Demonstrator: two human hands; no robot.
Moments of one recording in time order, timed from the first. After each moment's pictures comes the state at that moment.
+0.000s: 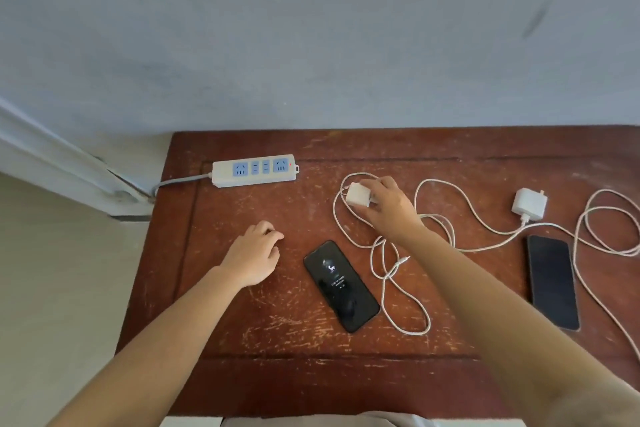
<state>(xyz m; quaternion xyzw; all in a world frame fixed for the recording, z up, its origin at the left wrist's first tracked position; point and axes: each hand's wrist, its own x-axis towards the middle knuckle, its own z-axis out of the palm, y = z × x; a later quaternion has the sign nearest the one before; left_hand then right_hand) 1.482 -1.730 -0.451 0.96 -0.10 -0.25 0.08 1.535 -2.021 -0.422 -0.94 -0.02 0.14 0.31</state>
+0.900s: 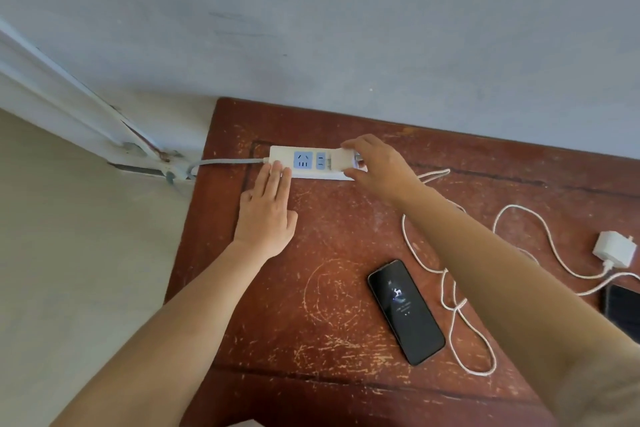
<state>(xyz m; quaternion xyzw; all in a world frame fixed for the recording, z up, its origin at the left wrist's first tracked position) 1.543 -1.635 -0.478 0.99 -0.03 -0.13 0.10 1.644 -1.851 -0.415 -0.94 -0.18 0.17 0.23</state>
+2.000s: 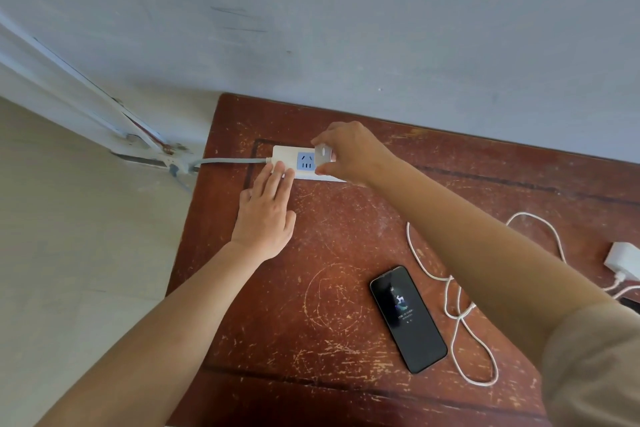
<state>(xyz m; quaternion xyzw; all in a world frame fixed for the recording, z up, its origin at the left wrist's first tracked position) 1.547 -1.631 -0.472 0.98 -0.04 -0.13 0.12 1.678 -1.798 -0.400 -0.93 -0.29 0.20 0.14</state>
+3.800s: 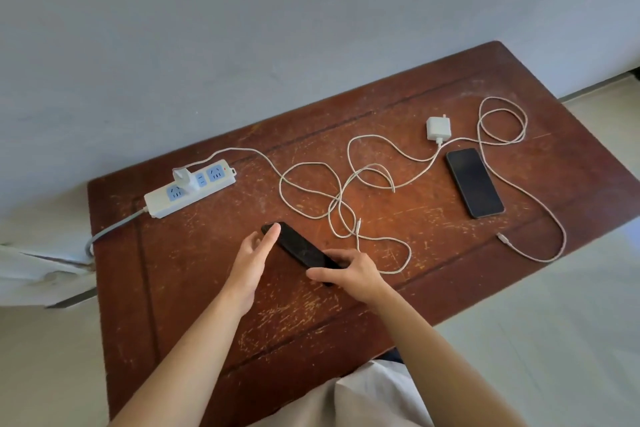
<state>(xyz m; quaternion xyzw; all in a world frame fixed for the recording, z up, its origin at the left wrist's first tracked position) 1.446 -1.779 -0.422 0.73 0.18 -0.36 0.55 1.354 -1.977 -0.444 -0.75 0.26 0.22 0.57</state>
